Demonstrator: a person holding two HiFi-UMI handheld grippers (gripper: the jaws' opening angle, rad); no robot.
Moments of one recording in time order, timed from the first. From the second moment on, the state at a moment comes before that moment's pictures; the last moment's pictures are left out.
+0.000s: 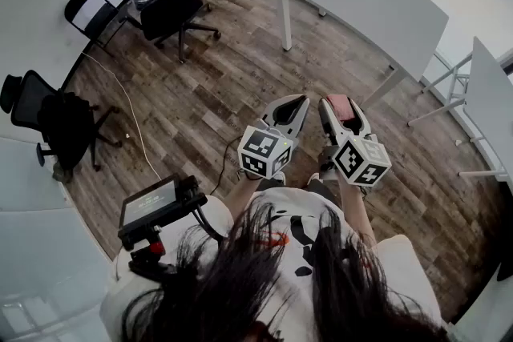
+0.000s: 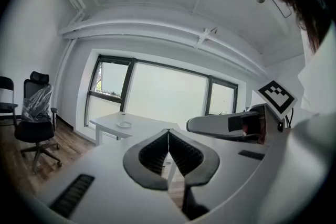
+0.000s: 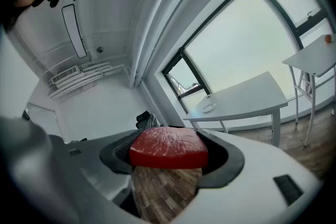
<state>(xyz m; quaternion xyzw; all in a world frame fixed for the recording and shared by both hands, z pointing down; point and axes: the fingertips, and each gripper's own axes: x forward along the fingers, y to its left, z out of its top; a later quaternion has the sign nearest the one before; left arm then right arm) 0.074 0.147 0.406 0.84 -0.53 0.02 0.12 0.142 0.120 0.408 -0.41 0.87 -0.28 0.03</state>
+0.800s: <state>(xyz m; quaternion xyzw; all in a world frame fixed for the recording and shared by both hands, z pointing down) 0.069 0.149 0.419 0.84 -0.53 0.04 0.10 0.135 0.123 0.416 -0.41 0.86 -0.29 0.04</state>
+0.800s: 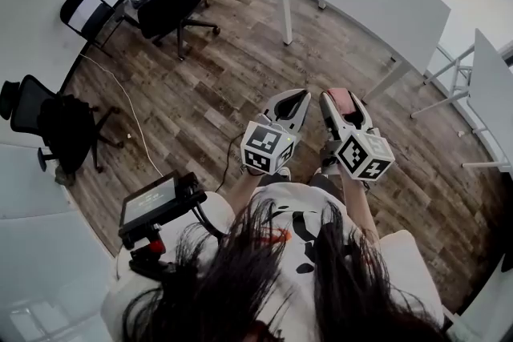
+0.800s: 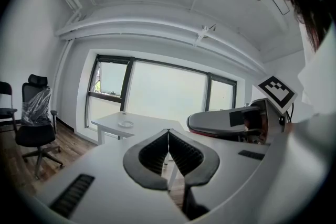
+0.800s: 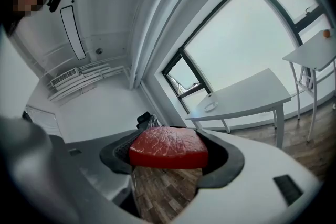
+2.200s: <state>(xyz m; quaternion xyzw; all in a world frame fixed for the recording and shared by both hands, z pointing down) -0.001 0.023 0.432 0.84 -0.52 0.06 0.11 0.059 -0.008 0.429 -0.40 0.86 -0.30 0.01</state>
